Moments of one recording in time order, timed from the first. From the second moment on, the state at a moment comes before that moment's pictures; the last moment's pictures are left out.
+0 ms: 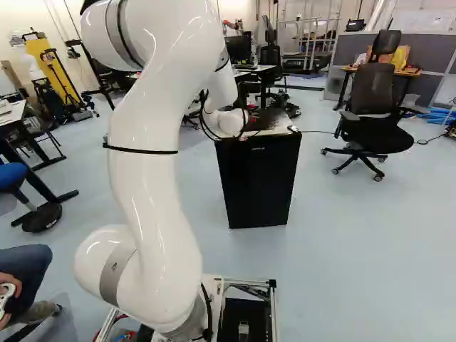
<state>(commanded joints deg) -12.0 -30.3 -61.3 -3.1 49.5 0.0</state>
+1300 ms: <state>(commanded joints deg) -7.1 -11.3 -38.2 -1.8 49.7 0.0</state>
